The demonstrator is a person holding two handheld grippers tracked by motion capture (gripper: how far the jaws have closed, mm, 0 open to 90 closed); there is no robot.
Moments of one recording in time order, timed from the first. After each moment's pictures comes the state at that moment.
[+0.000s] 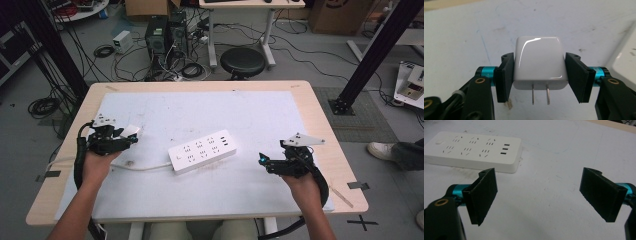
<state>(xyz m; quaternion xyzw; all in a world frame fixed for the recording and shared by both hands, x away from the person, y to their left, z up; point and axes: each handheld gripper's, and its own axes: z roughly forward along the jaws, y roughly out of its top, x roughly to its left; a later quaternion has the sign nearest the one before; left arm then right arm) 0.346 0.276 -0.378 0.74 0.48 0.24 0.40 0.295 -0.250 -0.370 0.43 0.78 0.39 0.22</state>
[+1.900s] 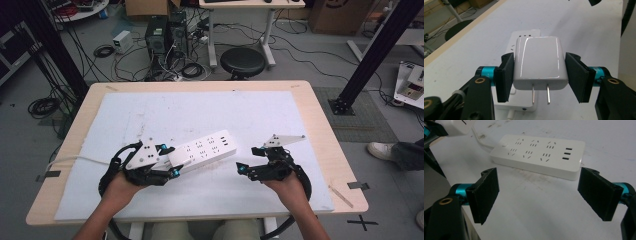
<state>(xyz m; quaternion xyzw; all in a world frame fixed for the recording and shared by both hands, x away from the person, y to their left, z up) 0.268 0.160 -0.349 0.85 0.17 0.20 0.46 0.294 -0.204 -0.365 0.37 0.81 0.45 0.07</state>
